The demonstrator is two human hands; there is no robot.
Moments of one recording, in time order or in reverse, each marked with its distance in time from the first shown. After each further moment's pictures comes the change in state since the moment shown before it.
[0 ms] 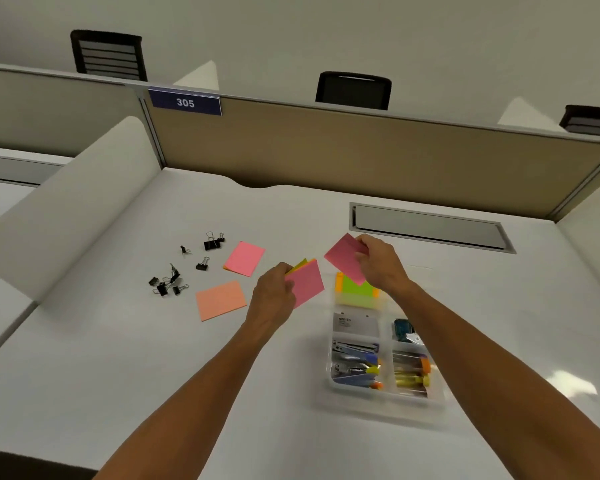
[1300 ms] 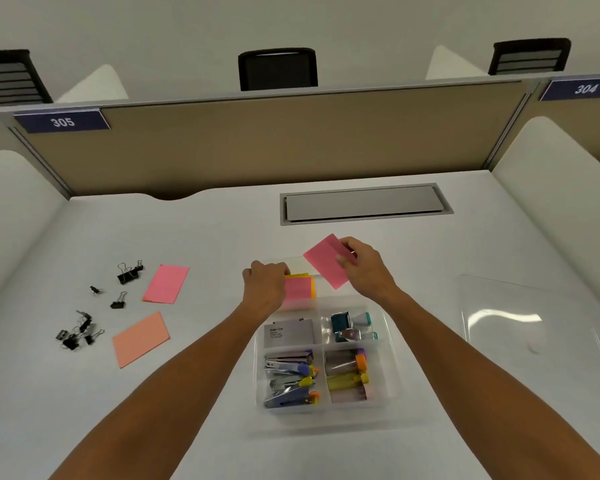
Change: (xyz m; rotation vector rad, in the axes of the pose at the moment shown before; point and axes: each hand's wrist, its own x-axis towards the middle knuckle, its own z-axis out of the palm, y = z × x) left_hand 0.076 0.065 0.140 0.606 -0.180 0.214; right_hand -0.012 0.138 -0.050 0.308 0.091 0.025
